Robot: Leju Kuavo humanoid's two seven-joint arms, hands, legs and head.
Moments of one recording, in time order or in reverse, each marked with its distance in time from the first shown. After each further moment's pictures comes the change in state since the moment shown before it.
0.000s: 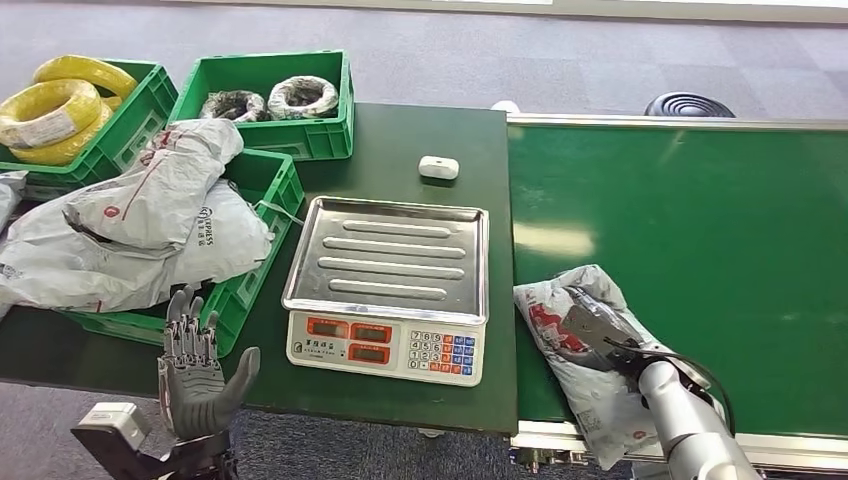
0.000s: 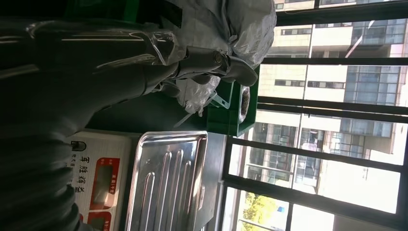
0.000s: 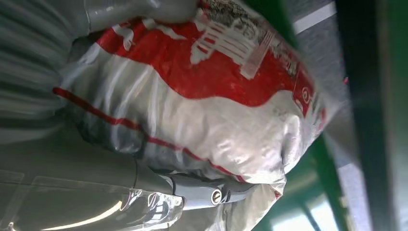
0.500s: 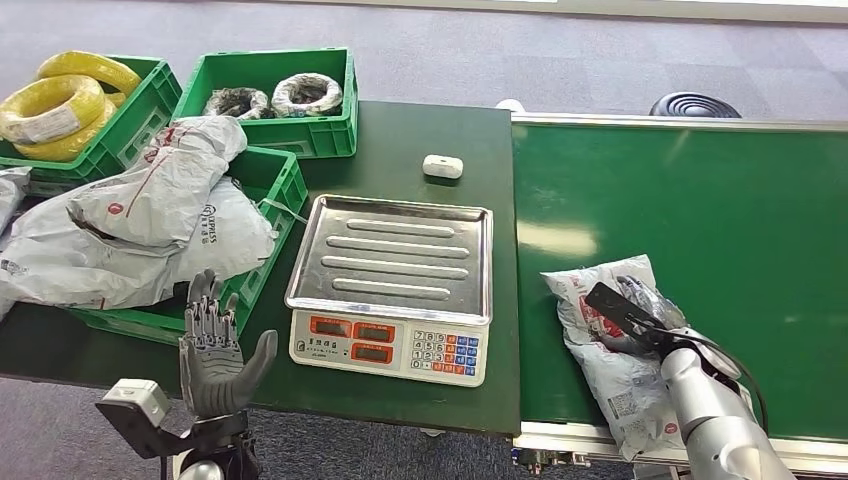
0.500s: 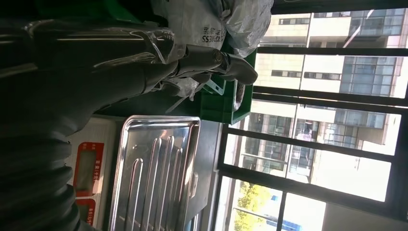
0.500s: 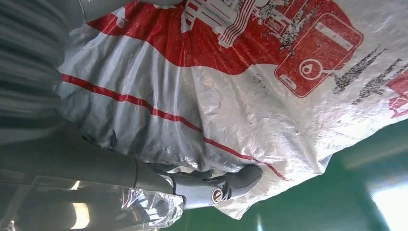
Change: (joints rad) left arm -0.079 -0.033 -0.020 0.064 0.002 -0.029 0.000; right arm -0.084 -0.047 -0.132 0.060 0.177 -0.168 0.260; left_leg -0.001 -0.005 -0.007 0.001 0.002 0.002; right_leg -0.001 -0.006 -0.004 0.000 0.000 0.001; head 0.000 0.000
